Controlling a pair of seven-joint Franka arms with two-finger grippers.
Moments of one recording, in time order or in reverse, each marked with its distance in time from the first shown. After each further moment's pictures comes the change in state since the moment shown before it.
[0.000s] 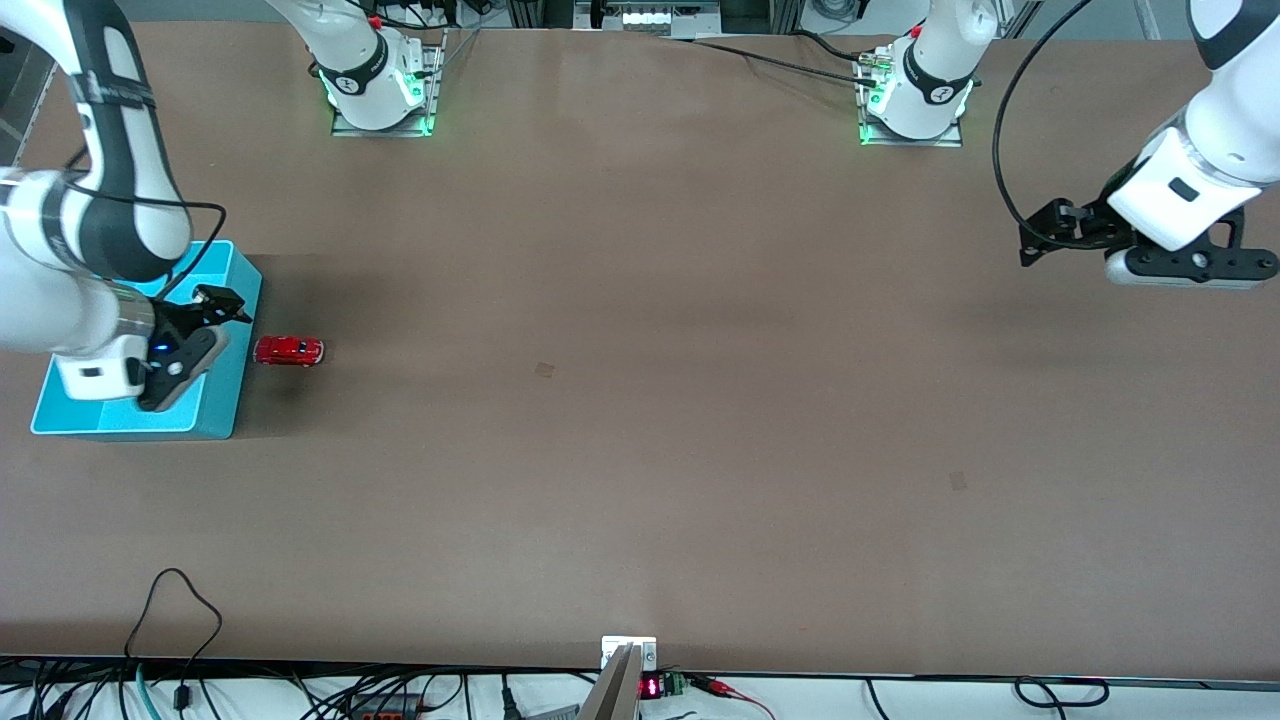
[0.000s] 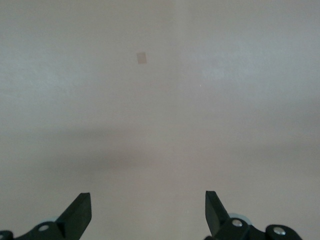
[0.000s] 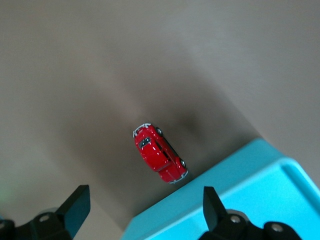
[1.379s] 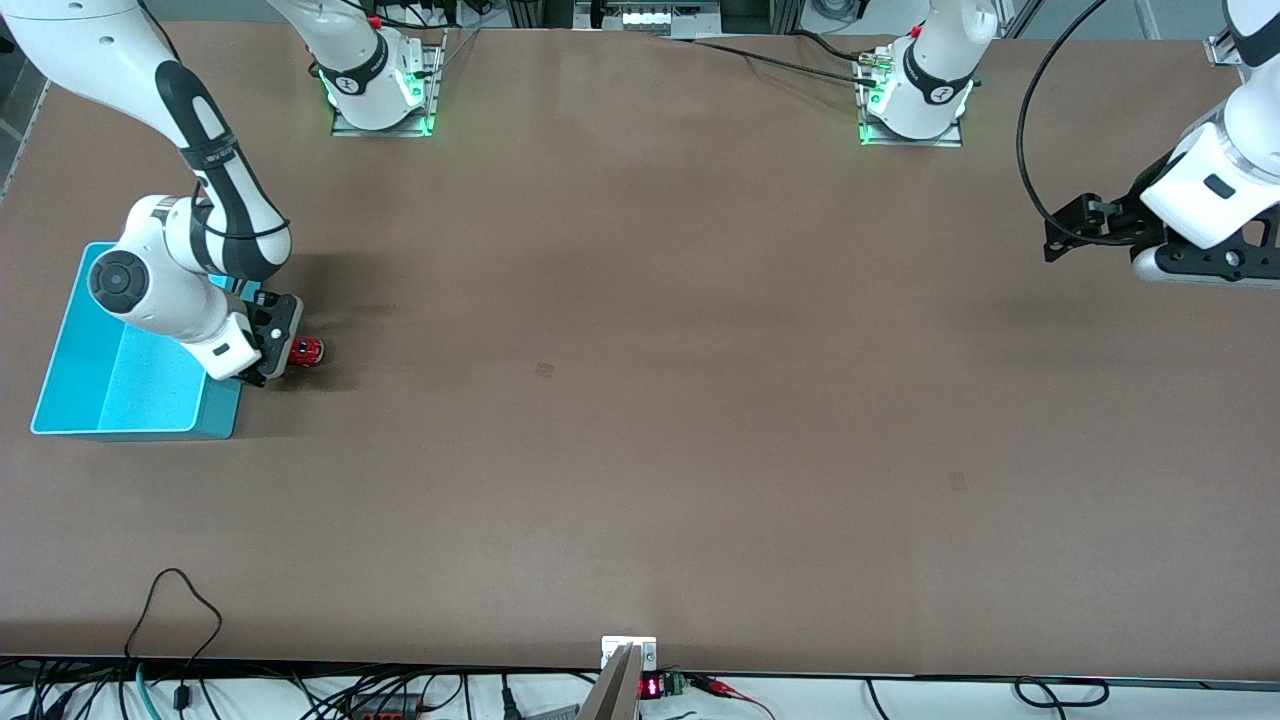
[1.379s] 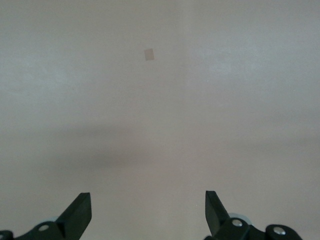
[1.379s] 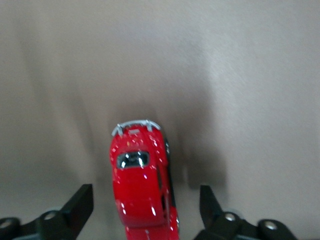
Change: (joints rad) left arm 0.169 0.007 -0.118 0.040 0.000 -0.036 0.056; right arm -0.034 0.072 -0.007 -0.360 -0.053 0.576 -0.374
